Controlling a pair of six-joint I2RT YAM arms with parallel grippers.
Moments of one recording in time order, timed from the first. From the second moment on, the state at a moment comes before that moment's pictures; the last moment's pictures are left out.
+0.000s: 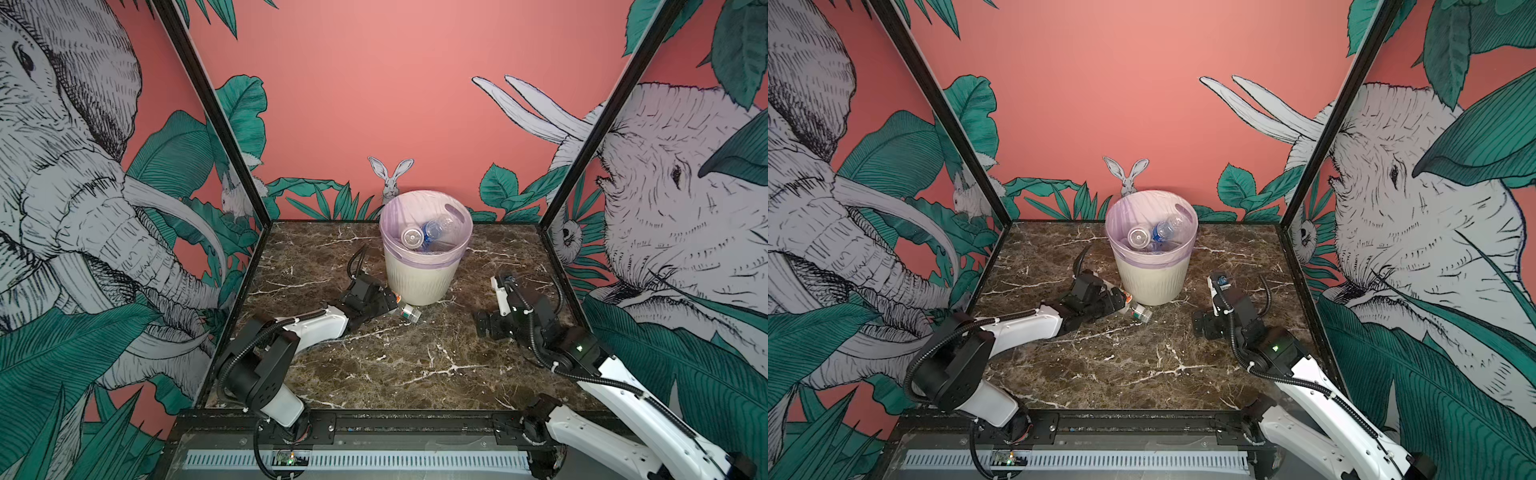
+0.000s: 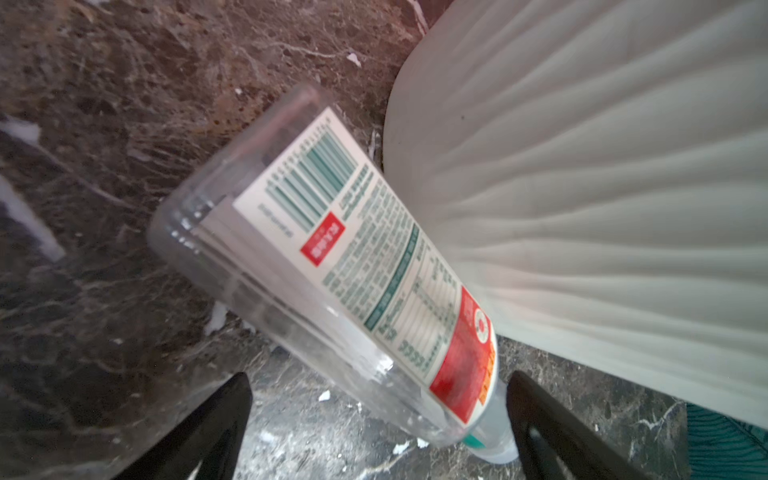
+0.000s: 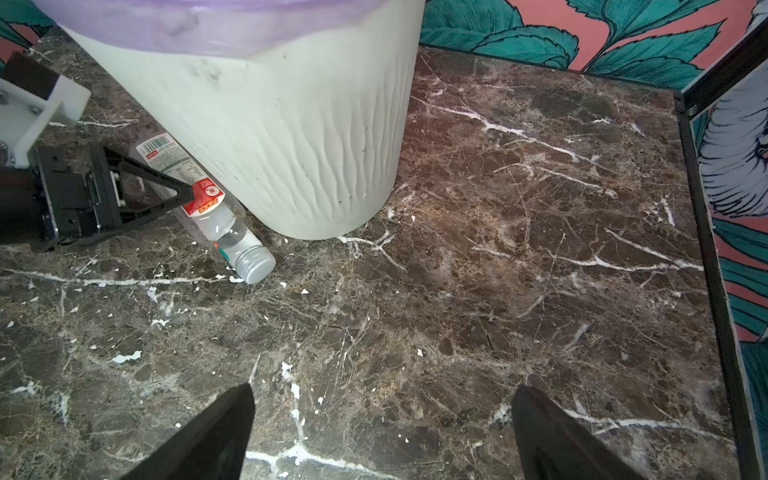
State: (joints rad) left arm -0.63 1.57 0.78 0.01 -0.02 -0.90; right arm 0.65 0.79 0.87 -0.80 0.27 0.26
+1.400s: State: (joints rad) left arm -0.47 1.69 1.02 -0.31 0.02 -0.55; right arm 0.65 0.79 0.84 -0.79 0.20 0.30
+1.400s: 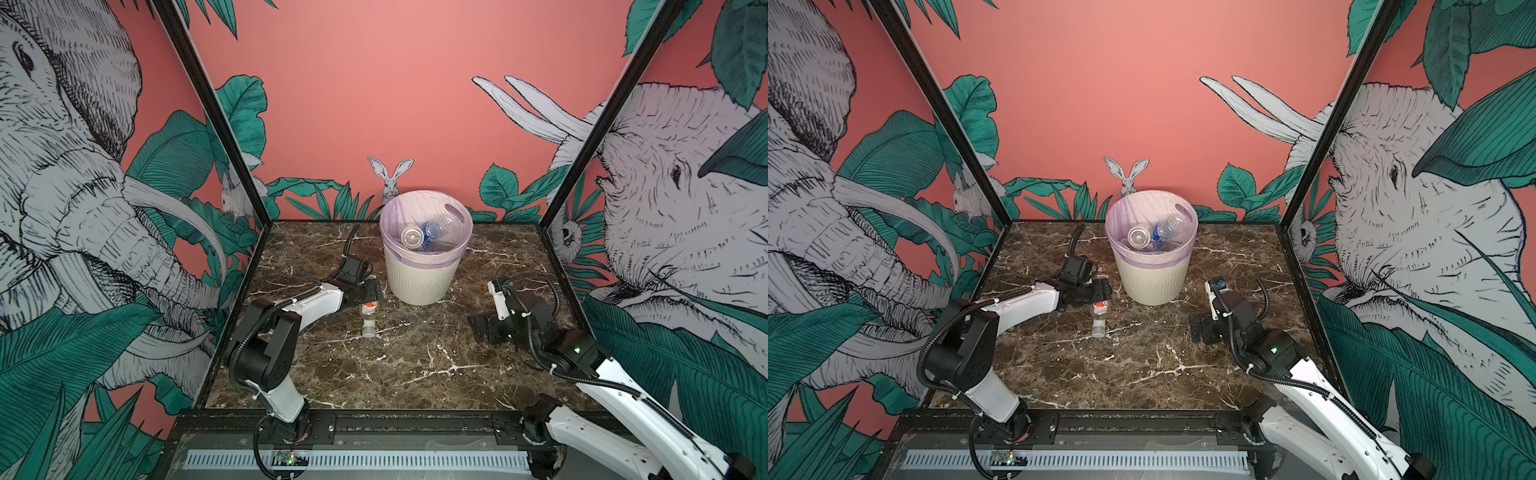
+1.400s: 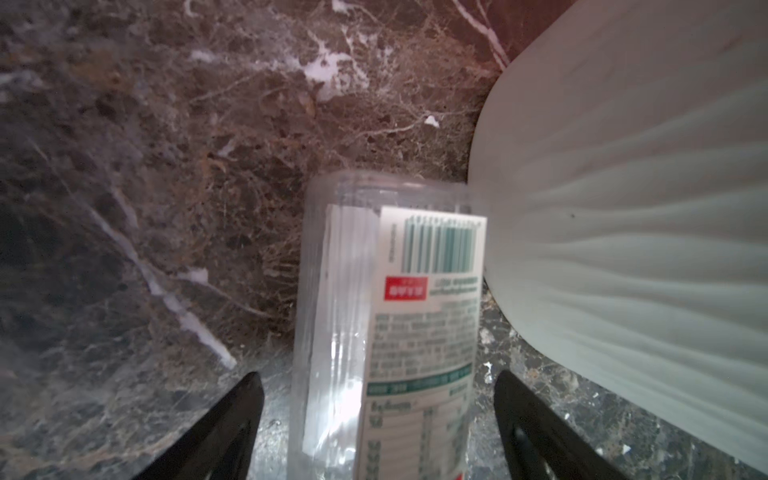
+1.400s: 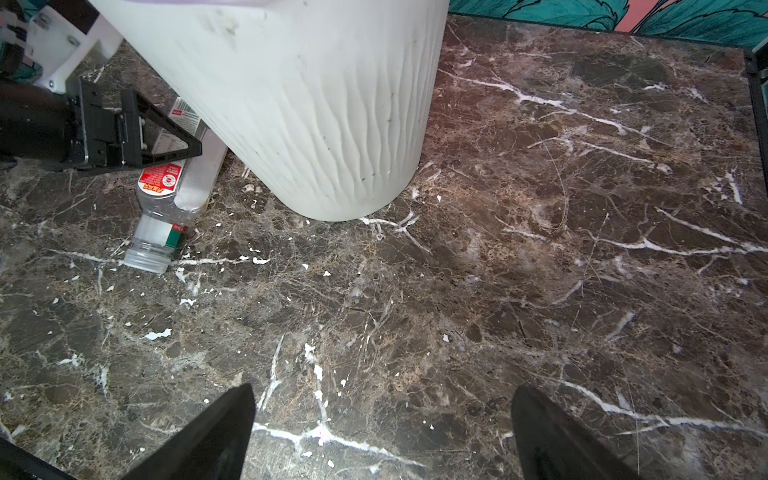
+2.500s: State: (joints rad) left arm -0.52 1.64 0.98 -0.47 -0.12 -0.31; right arm 0.65 0.72 0.71 -0.78 0.22 0.33
